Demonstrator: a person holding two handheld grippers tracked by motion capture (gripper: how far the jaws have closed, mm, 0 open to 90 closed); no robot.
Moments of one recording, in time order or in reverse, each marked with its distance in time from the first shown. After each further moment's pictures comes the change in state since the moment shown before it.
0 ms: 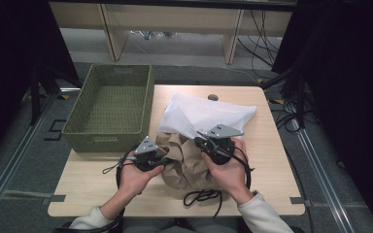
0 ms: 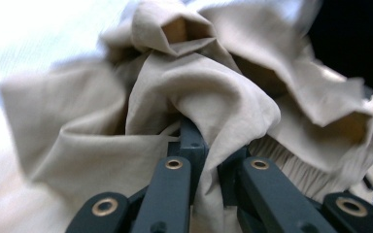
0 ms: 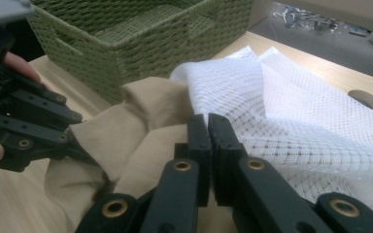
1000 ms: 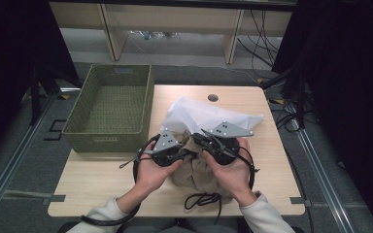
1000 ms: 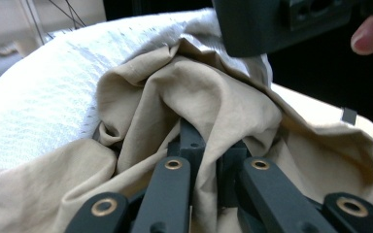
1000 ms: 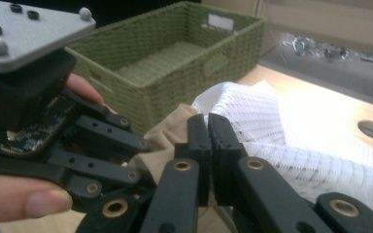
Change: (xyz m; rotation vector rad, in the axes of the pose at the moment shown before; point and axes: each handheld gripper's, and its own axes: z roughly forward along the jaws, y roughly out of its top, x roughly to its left) left arm -0.038 0.041 0.012 -0.092 0.004 0.181; right arm 0.007 0.013 -0.024 -0.122 0.053 0.024
